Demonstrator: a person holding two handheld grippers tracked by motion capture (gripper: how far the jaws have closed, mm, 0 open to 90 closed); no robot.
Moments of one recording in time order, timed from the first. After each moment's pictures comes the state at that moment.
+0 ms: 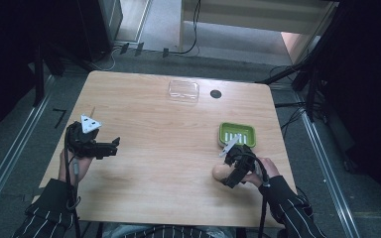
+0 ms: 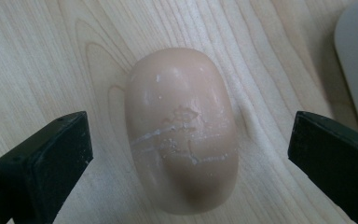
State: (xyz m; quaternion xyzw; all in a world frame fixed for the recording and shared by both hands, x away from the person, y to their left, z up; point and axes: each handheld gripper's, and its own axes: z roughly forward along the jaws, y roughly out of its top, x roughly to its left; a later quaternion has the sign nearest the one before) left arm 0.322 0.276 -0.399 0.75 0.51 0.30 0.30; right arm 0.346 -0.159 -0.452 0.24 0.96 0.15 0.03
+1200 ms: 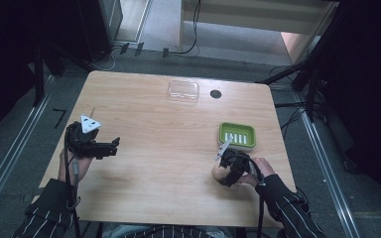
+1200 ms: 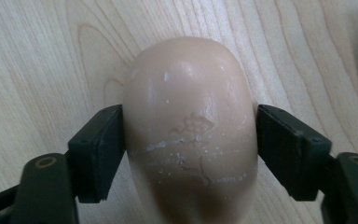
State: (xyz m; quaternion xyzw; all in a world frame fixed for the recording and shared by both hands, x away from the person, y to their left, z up) left arm 0.322 0.276 -0.399 0.75 0.51 0.30 0.30; right arm 0.349 -0.149 -0.469 0.22 0.97 0.12 0.02
